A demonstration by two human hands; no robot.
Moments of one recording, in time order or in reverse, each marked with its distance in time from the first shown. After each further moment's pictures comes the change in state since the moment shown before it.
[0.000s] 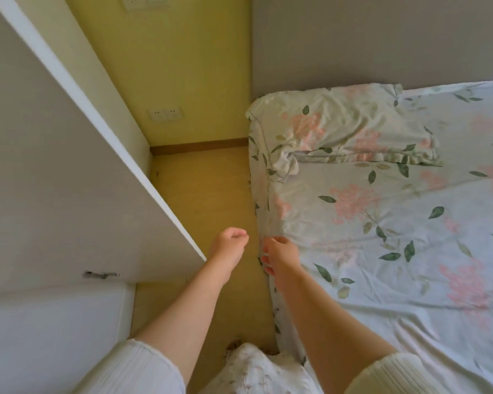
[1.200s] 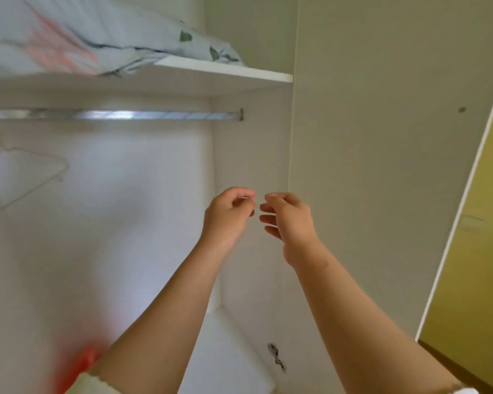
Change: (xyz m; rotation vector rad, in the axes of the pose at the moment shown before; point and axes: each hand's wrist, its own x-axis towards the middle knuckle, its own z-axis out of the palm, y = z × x) left_hand -0.373 0.014 -0.317 -0.275 1.253 0.623; right_hand -0.427 -0.090 0.186 -0.098 -1.174 -0.886
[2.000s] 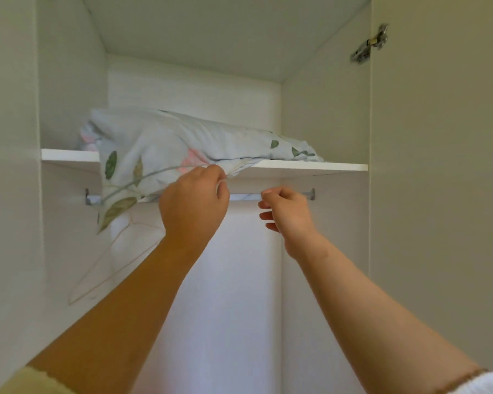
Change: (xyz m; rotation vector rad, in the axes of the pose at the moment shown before) left_hand 0.037 0.107 -0.175 1.045 0.838 0.728; right_hand 0.009 -0.115 0.139 0.006 -0.309 -0.319
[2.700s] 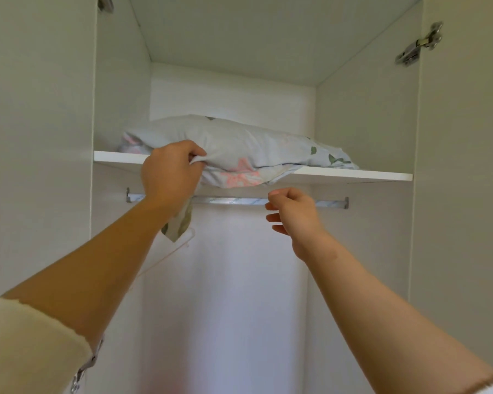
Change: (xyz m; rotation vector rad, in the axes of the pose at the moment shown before) left_hand 0.051 -0.076 -0.023 -0.020 -0.096 -0.194; right_hand 0.008 -0.003 0.035 0.019 -0.146 0.004
